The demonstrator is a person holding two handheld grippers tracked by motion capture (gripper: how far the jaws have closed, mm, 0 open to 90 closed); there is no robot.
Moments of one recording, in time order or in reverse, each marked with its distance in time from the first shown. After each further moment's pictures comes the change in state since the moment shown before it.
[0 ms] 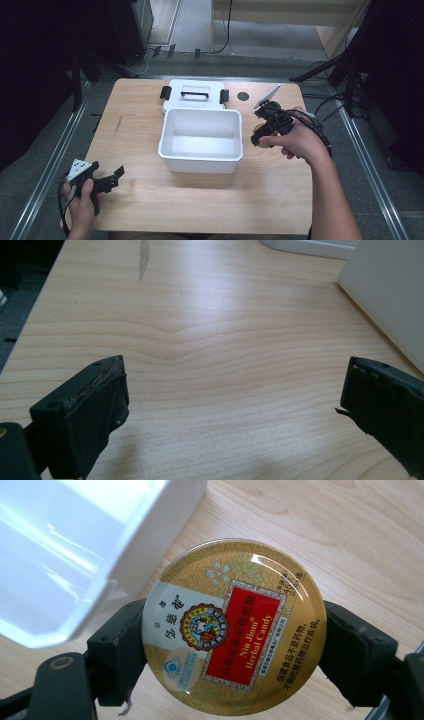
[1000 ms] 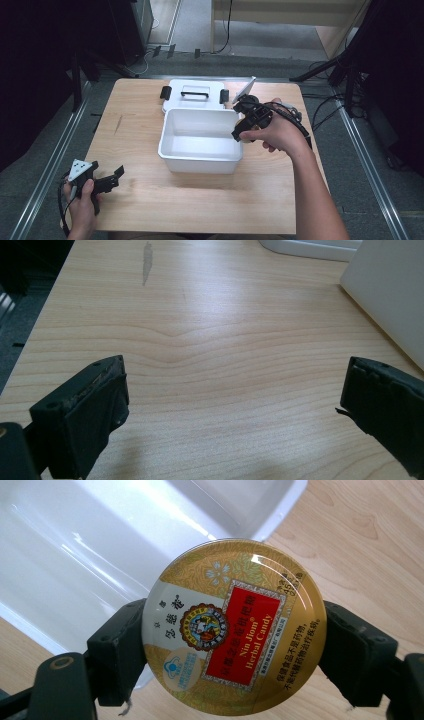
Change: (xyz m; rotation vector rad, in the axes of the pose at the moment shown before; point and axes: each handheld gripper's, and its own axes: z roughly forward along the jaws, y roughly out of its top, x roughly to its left) left arm -0.001 0.000 0.000 -0.008 0.008 0.008; right arm 0.040 0.036 -0.004 0.004 0.000 -0.083
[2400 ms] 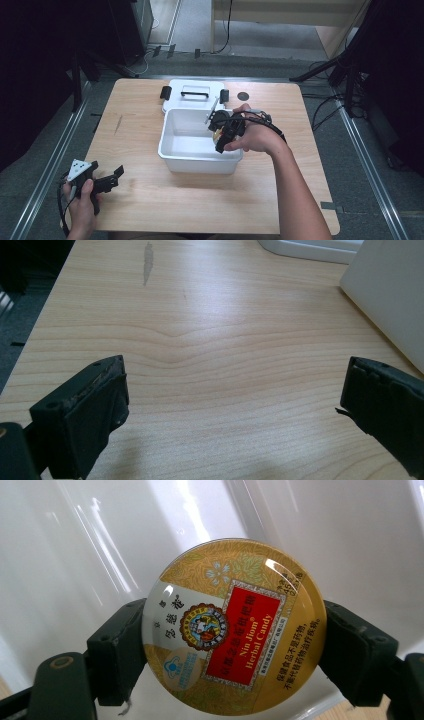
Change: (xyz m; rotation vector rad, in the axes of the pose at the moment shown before) left arm 0.001 0.000 0.000 -0.001 -0.002 -0.008; right arm 0.047 0.018 0.048 -0.055 -0.011 -0.454
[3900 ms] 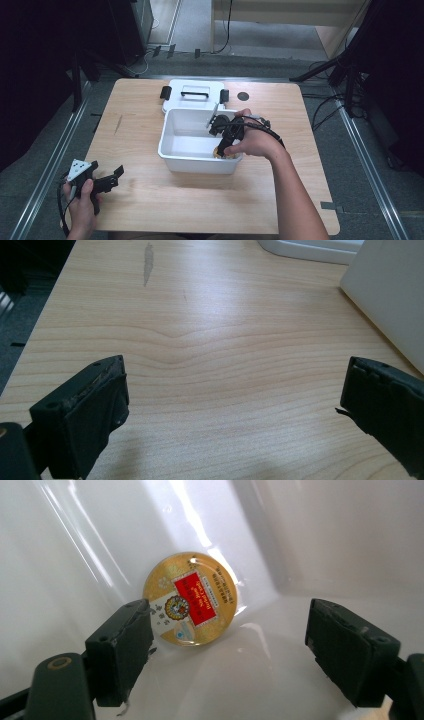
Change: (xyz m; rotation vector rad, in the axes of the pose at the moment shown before) left arm 0.000 0.000 0.000 -0.002 0.000 -0.001; right arm 0.004 -0.005 0.015 0.045 -0.043 0.039
